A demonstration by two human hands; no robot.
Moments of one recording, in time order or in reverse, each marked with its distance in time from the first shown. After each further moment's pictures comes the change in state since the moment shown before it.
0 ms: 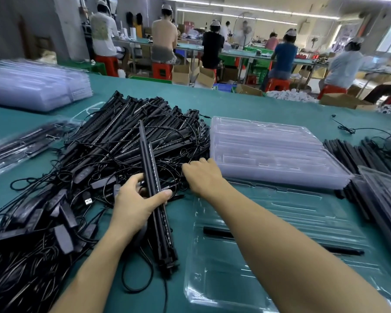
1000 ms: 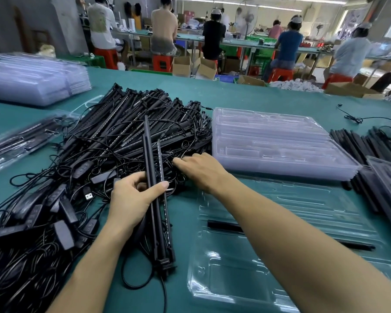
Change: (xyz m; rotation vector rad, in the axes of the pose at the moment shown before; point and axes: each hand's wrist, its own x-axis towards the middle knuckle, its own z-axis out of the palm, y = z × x) left_hand 0.003 -0.007 -0.001 -0.049 0.017 0.036; right_hand -0.004 0.006 -0.003 0.004 0.067 -0.272
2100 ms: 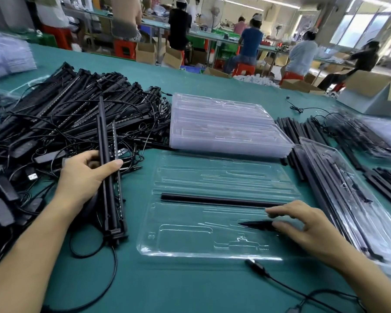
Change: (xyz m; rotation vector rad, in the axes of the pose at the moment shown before) left_hand 0.003 -0.007 -0.002 0.074 0.017 0.059; right_hand -0.343 0.046 -0.016 0.658 0.227 0.541
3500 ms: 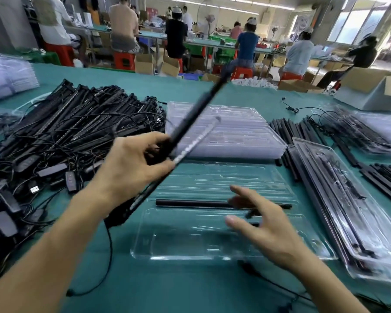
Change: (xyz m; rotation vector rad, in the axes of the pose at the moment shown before) left_hand -0.051 0.129 0.049 0.258 -0.326 0.545; right_hand 0.016 -0.081 0.030 0.366 0.067 0.089
